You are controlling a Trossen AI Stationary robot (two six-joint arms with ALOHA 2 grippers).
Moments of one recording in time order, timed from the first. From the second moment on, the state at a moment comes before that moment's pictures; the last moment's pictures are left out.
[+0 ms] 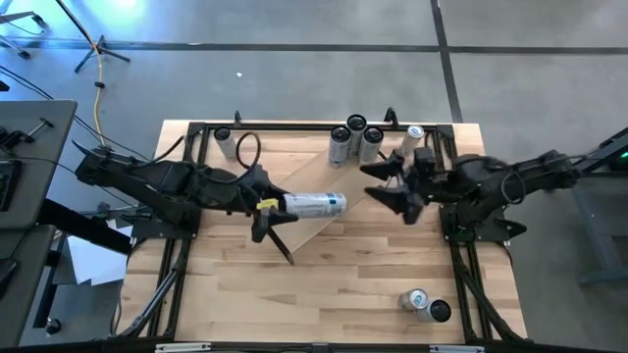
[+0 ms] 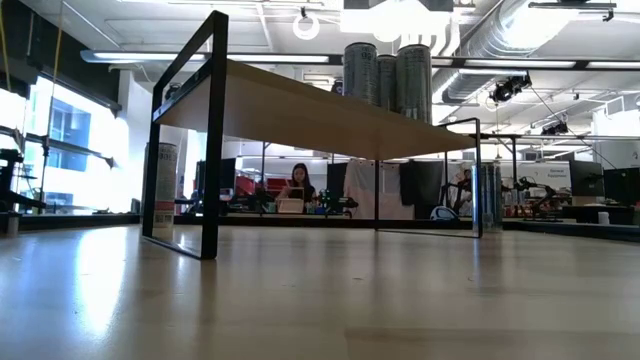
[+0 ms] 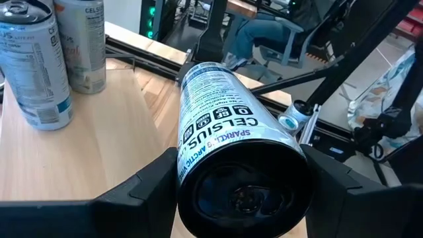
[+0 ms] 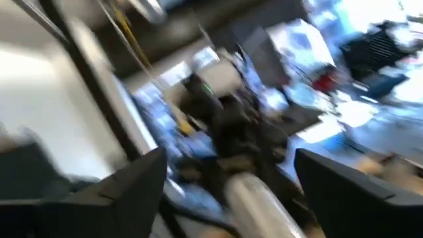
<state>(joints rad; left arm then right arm) -0.28 1.22 1.31 -0.49 -0.32 -0.48 0.26 1.06 1.07 0.20 0.32 0.40</state>
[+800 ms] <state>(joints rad) -0.27 1.22 1.31 -0.53 -0.29 -0.48 0.26 1.25 1.43 -0.38 0.44 0.41</state>
